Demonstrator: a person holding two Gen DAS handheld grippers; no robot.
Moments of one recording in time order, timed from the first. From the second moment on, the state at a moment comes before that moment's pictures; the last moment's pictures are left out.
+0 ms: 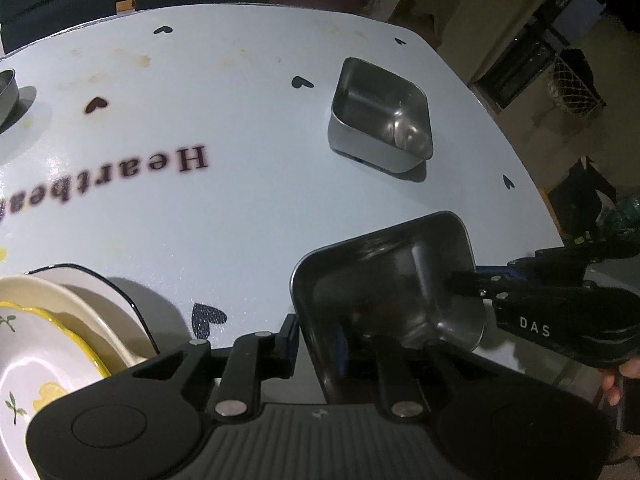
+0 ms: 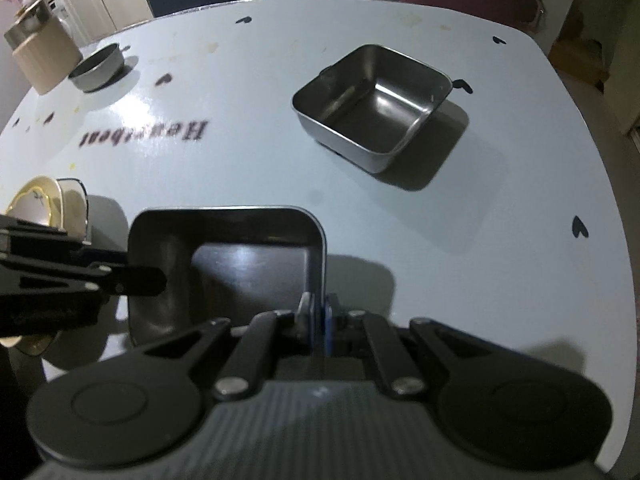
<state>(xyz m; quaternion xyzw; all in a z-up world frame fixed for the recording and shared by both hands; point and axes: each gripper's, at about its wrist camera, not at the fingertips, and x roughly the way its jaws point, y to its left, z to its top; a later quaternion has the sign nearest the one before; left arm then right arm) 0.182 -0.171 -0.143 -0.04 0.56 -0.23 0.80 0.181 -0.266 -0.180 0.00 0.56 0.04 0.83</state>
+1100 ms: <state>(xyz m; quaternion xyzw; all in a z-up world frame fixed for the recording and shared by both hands) 0.191 -0.179 -0.145 -0.01 0.55 -0.25 0.80 0.188 -0.262 -0.183 -0.01 0.56 0.04 0.83</state>
